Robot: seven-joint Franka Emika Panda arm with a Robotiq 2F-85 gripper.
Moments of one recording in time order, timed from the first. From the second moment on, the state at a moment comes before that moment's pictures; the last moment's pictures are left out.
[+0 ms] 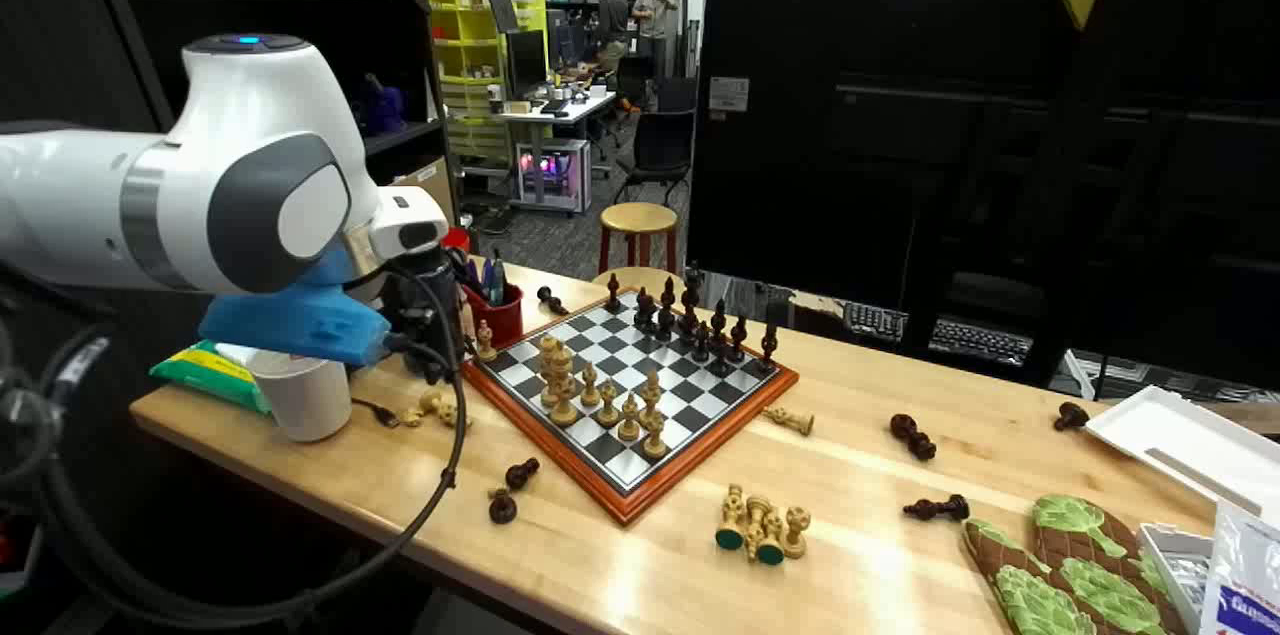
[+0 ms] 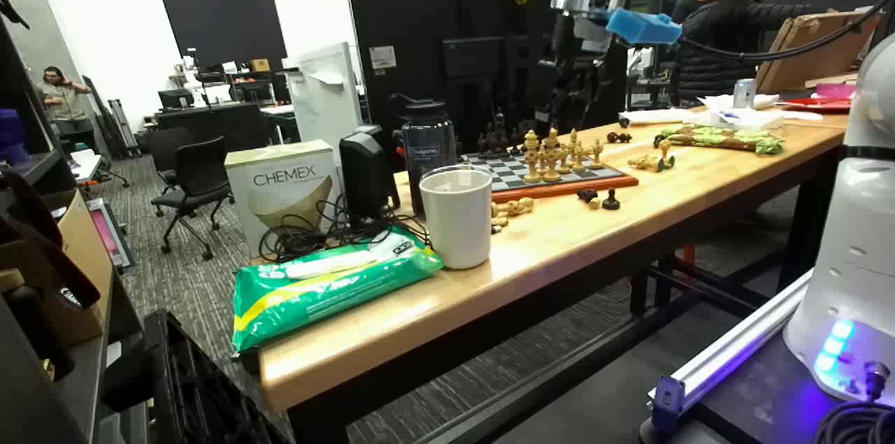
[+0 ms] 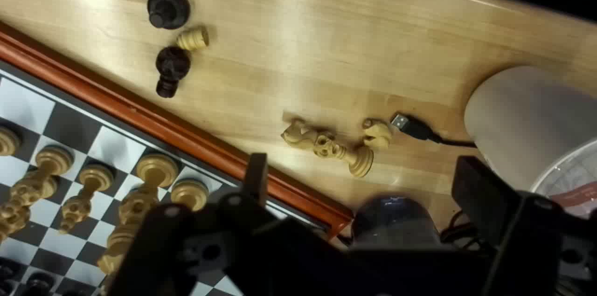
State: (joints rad) arm 0.26 -0.77 0.23 -2.80 0.18 2.30 0.12
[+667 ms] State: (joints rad) arm 0.24 -0.76 0.22 -2.80 0.15 2.28 0.12
